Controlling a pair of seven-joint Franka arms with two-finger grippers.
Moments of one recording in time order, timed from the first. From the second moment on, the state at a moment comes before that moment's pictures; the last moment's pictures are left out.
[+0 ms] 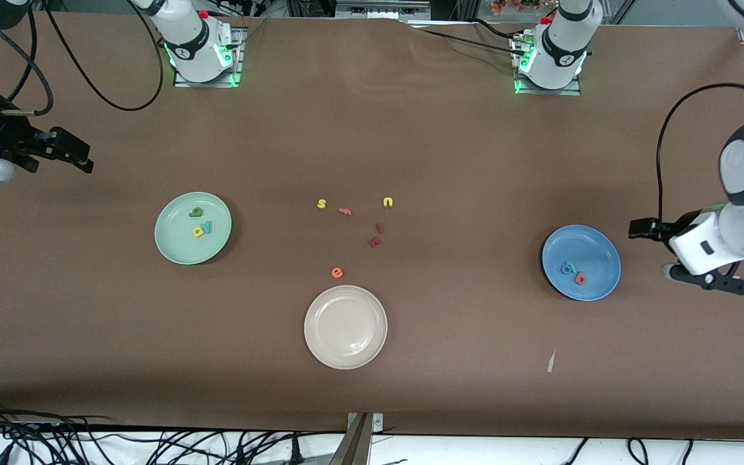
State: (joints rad) left arm -0.02 0.39 0.08 -1.46 0.02 1.62 0.21; right arm -0.01 -0.01 0.03 -1.68 0.01 1.69 0.03
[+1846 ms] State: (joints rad) left arm 0.03 0.01 -0.05 -1.56 0.02 1.50 0.05; right arm 0.00 -0.01 0.02 -1.67 0.01 1.66 0.03
